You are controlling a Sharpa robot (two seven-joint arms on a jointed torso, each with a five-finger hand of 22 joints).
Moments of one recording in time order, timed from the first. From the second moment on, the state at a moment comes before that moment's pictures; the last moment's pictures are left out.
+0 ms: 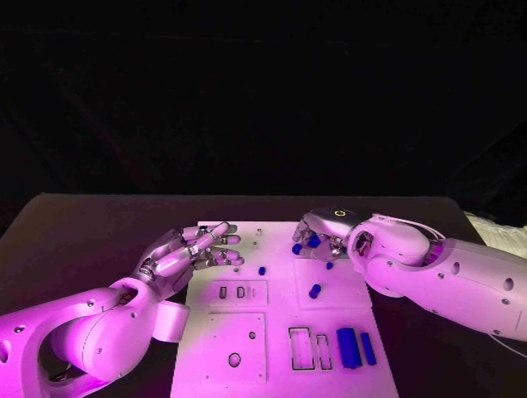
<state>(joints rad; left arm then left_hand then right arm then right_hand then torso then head) 1.14 -1.01 0.00 1.88 0.07 -0.33 0.45 1.37 -0.02 0.15 0.17 0.15 0.96 0.21 0.12 0.07 1.04 0.15 0.14 0.07 1.18 0.09 0.25 0.20 0.17 0.97 0.20 0.42 0.20 1.21 -0.78 0.05 1.51 -1.73 -0.19 -0.17 1.29 -0.11 0.40 -0.04 0.19 1.05 0.15 0.07 0.07 1.18 0.08 0.07 0.06 1.46 0.00 0.97 0.72 0.12 1.25 0.10 1.27 1.03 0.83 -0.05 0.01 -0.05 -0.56</state>
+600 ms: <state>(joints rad) 1.14 -1.01 0.00 1.87 0.07 -0.33 0.44 1.37 -0.02 0.15 0.17 0.15 0.96 0.21 0.12 0.07 1.04 0.15 0.14 0.07 1.18 0.09 0.24 0.21 0.17 0.97 0.20 0.42 0.20 1.21 -0.77 0.06 1.50 -1.73 -0.18 -0.17 1.29 -0.11 0.40 -0.03 0.19 1.05 0.15 0.07 0.07 1.18 0.08 0.07 0.07 1.46 0.00 1.02 0.77 0.12 1.26 0.11 1.29 1.06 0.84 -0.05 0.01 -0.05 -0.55</state>
